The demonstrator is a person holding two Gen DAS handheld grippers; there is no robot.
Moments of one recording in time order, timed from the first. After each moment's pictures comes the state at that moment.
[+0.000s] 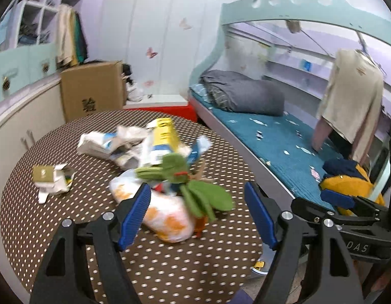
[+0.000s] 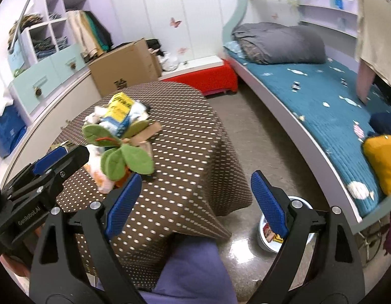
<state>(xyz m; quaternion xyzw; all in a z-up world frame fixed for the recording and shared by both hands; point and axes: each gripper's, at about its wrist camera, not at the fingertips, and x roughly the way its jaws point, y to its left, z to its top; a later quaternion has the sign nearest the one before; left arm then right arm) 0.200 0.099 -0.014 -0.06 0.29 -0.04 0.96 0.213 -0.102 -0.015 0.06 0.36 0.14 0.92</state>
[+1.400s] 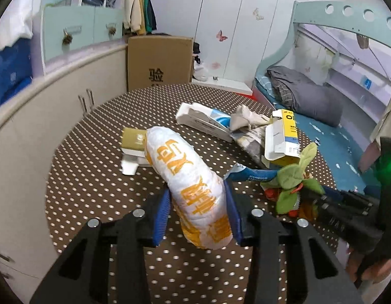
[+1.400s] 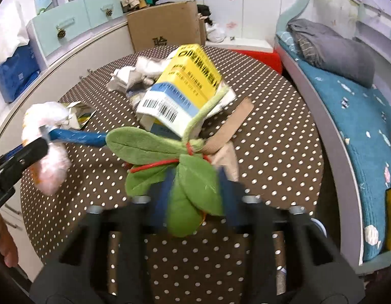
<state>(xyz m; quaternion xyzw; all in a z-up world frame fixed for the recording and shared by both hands) 0.185 0.216 -0.033 -0.11 0.33 0.12 0.93 0.275 0.028 -0.052 -0.05 0.41 0.23 0.88</state>
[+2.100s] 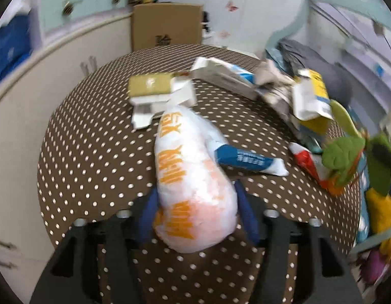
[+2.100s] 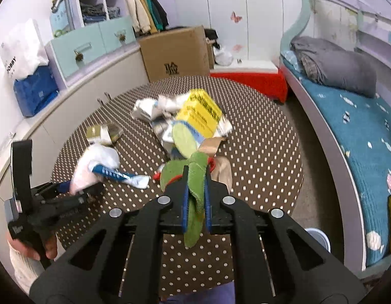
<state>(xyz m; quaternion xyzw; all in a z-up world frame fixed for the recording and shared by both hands) 0.194 0.241 -0.077 -0.14 0.41 0.13 0.89 0.243 0.000 -0.007 -0.02 0.36 0.26 0.89</state>
